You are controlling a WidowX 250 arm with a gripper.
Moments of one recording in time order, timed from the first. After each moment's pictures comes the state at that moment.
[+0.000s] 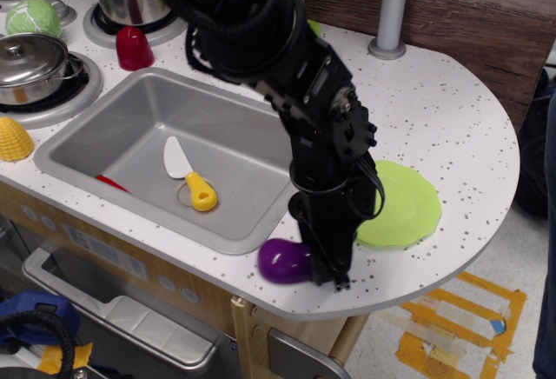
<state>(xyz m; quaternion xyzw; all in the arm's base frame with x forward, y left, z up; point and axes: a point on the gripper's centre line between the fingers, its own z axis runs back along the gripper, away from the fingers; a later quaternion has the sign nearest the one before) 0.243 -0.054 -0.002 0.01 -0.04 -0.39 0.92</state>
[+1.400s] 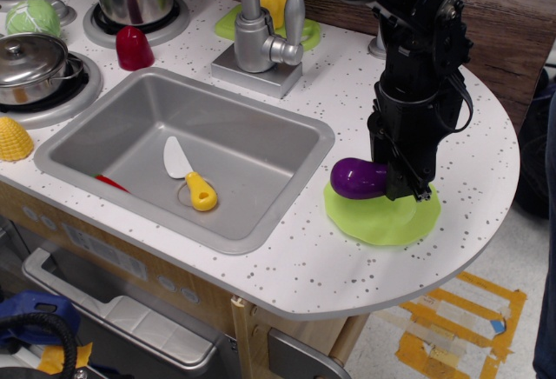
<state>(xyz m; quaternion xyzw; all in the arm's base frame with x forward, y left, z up) 0.336 -0.083 0.029 0.04 -0.10 -0.40 0.91</state>
